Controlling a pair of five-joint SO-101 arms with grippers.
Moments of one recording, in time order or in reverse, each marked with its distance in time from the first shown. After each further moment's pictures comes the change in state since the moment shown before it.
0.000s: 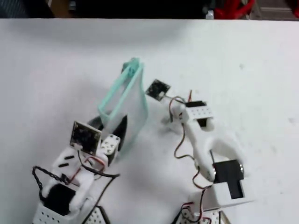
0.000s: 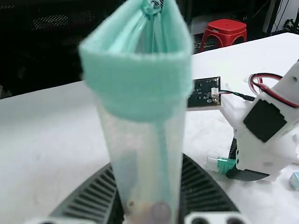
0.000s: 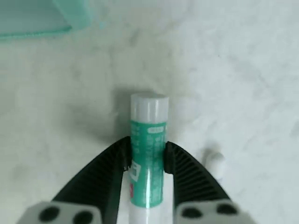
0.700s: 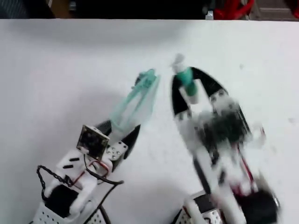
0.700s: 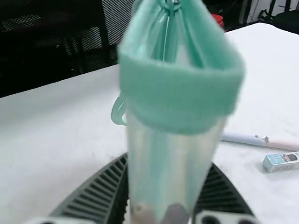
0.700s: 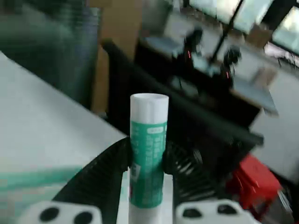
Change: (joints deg) left arm 6.6 -0.6 0.0 2.7 -0.4; right arm -16.8 -68.8 -17.5 12.0 -27.3
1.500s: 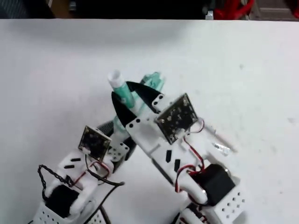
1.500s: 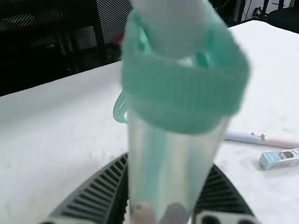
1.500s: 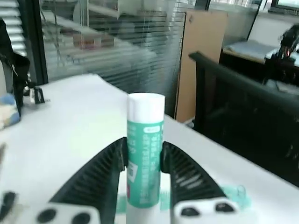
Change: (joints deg) left arm 0.5 0.0 0.0 0.0 -0.1; right arm -15.9 5.3 21.5 -18.7 -12.9
